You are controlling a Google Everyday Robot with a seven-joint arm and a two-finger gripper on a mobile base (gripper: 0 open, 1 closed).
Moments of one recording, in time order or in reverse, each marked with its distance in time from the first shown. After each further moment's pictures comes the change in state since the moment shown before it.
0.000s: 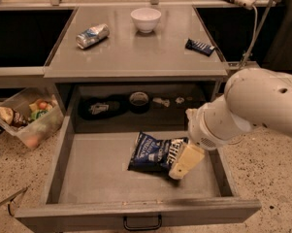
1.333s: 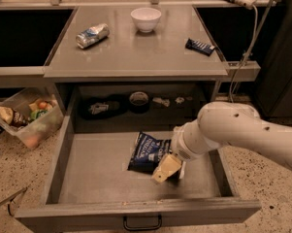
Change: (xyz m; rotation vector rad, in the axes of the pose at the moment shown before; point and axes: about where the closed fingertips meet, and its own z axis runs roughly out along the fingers) arm 0.010 0.001 0.104 -0.036 -0.042 0.147
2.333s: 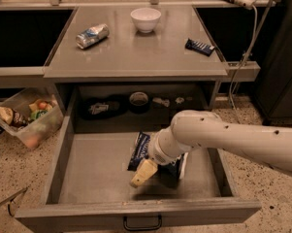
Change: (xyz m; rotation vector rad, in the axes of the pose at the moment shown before) arm -0.036 0.025 0.078 -0.107 -0.057 -0.042
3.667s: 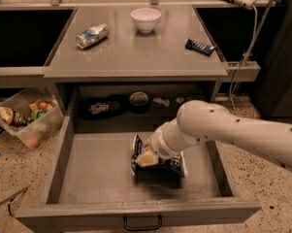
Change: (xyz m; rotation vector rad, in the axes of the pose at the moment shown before) arm -0.016 -0.002 -0.026 -0.006 -0.032 0.010
